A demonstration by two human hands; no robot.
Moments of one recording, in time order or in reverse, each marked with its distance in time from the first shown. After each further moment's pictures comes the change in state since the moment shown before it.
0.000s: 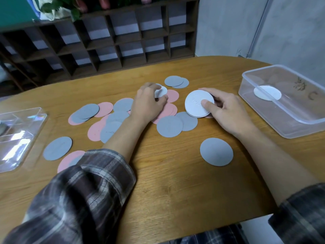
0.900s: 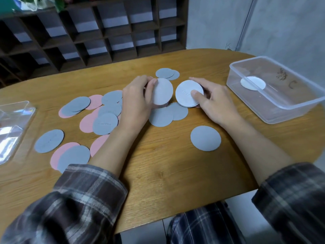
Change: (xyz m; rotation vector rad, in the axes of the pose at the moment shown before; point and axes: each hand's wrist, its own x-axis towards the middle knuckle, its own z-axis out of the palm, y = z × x) left_hand -0.056 0.030 -0.021 -0.280 0.317 0.172; right_hand -0.008 -0.006 0.002 -0.183 0.083 -0.049
